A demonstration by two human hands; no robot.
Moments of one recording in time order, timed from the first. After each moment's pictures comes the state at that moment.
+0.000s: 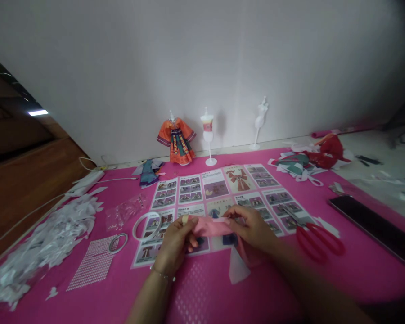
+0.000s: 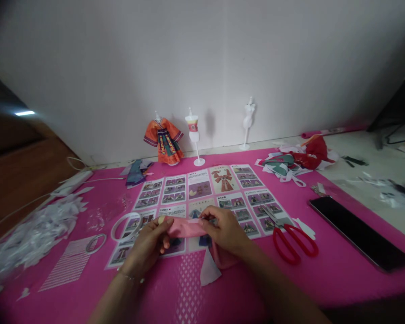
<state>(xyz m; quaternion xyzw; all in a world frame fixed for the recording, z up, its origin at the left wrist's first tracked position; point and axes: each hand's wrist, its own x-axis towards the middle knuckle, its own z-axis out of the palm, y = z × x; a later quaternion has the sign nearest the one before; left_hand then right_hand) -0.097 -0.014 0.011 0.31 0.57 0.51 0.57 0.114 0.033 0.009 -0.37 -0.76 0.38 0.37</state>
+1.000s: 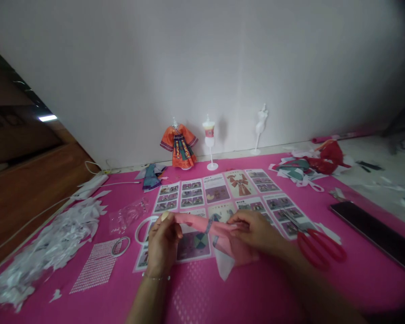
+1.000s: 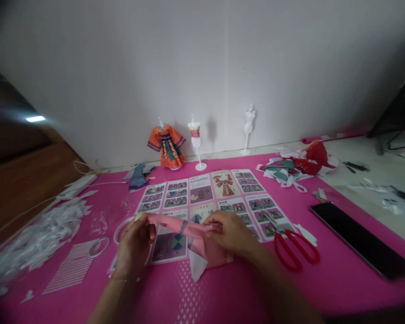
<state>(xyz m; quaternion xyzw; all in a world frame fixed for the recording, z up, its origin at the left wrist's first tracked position) -0.114 -0.016 0.030 0.31 0.46 0.70 0.46 0.130 0.039 0.012 -0.37 -0.81 0.33 0.31</state>
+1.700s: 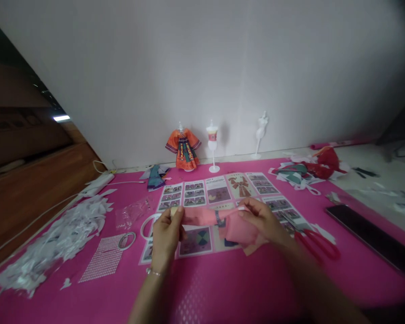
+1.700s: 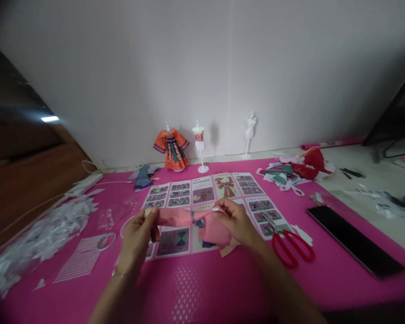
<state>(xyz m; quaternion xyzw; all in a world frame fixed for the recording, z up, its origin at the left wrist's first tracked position) -0.110 -0.023 0.048 0.39 0.60 0.61 0.34 0.130 0.039 0.030 -0.35 -0.63 0.51 0.47</state>
